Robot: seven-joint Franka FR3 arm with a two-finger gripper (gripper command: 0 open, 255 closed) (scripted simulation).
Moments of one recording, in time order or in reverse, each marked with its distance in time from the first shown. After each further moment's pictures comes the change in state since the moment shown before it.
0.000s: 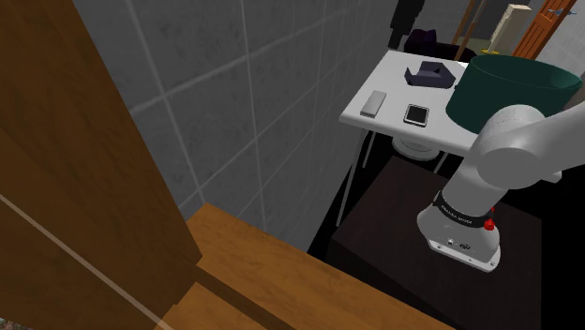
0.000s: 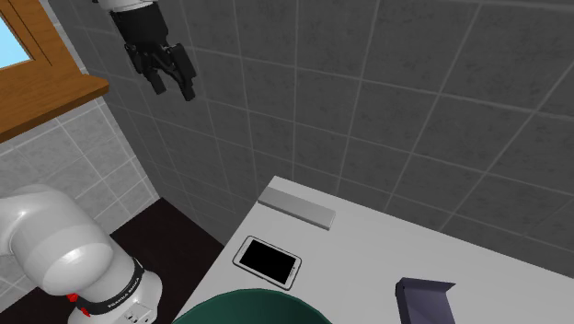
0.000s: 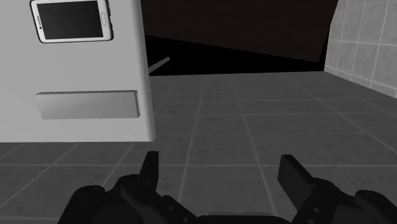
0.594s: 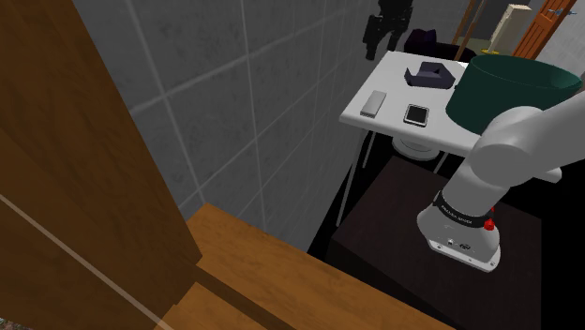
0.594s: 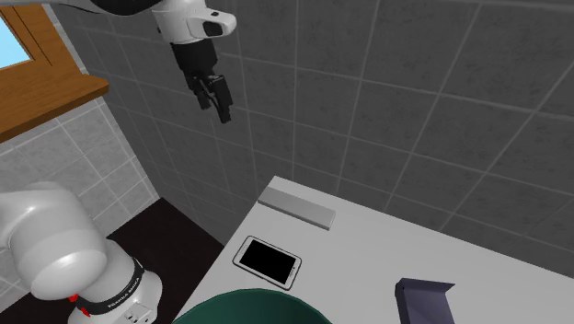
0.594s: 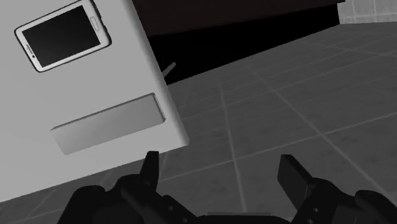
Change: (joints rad) arm -0.117 0.151 -0.029 -0.047 -0.007 0.178 0.186
